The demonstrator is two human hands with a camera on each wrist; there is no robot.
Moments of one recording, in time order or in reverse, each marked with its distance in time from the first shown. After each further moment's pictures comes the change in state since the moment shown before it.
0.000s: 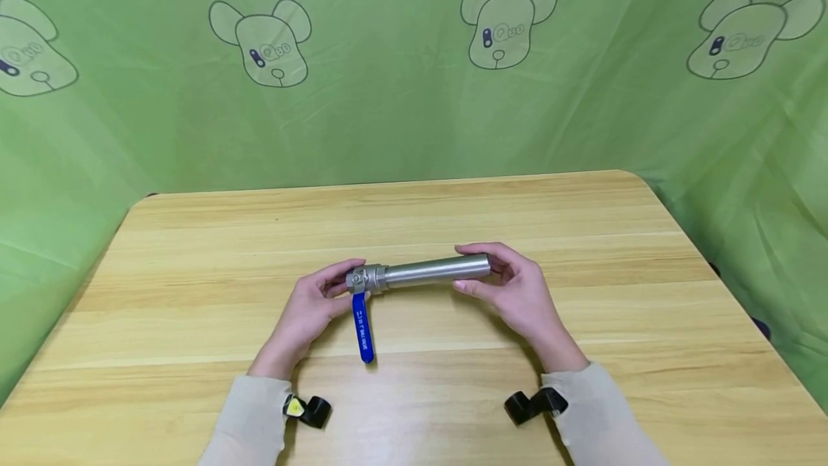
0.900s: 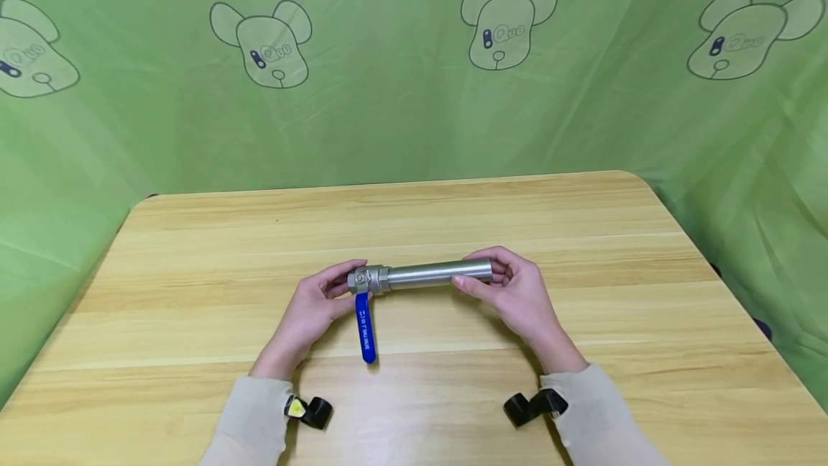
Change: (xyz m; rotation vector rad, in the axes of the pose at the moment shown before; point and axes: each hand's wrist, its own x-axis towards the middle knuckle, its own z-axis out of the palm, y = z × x) left_hand 0.000 0.001 0.002 0.022 0.012 0.000; right_hand -0.002 -0.002 0.002 0.079 0.001 0.180
